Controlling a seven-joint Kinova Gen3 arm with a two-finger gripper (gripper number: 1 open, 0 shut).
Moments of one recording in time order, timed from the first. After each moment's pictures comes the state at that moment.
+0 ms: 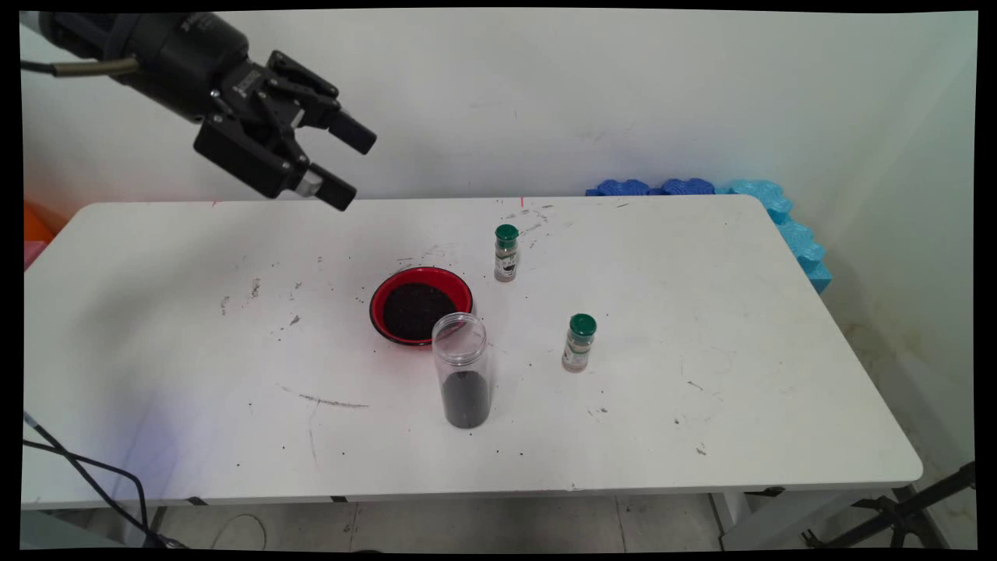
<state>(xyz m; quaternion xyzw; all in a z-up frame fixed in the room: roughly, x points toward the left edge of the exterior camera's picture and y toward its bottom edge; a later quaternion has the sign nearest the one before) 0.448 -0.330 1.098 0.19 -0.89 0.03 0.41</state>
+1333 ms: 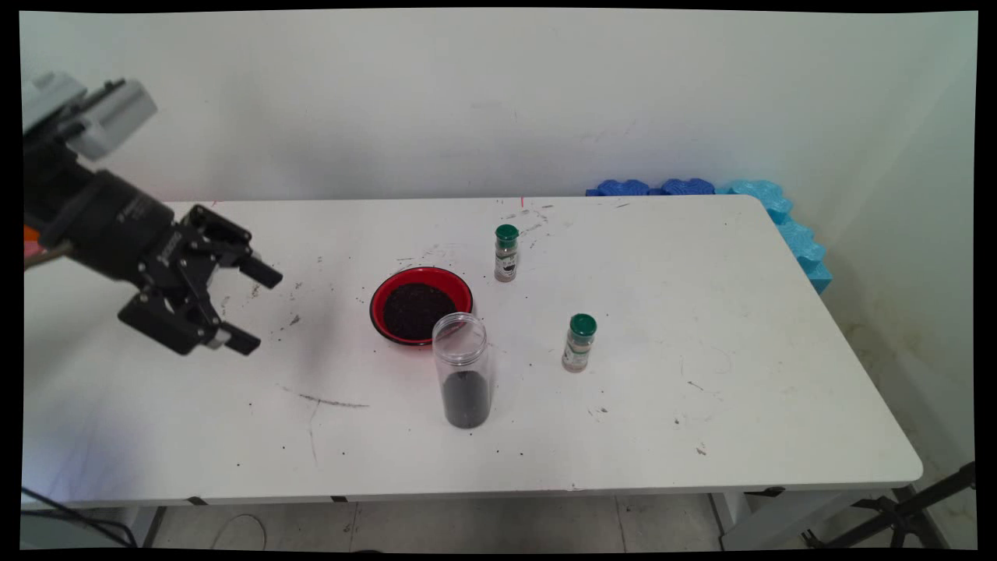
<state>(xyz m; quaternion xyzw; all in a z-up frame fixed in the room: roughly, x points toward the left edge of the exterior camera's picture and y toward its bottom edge) 0.507 -0.260 0.995 0.24 -0.92 0.02 0.32</state>
